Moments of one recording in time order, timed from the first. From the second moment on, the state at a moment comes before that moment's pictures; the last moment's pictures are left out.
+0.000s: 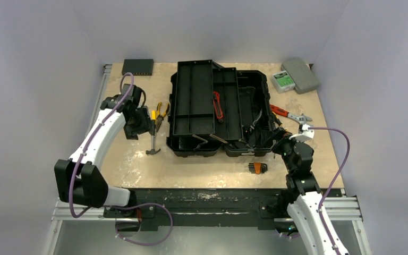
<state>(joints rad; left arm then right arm) -0.16 1.36 1.20 -1.06 -0.05 -0.51 0.10 0.43 0.23 -0.02 0.01 0.57</state>
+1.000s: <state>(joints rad) -0.16 1.44 1.26 -0.93 -0.13 -0.48 0.10 0.43 0.23 -0.02 0.01 0.57</state>
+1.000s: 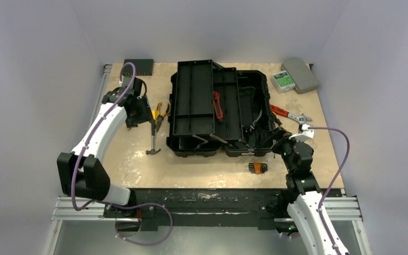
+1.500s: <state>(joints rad) -0.14 2.06 1.49 -1.08 -0.06 -0.40 0.10 0.43 0.23 -0.02 0.01 0.57</state>
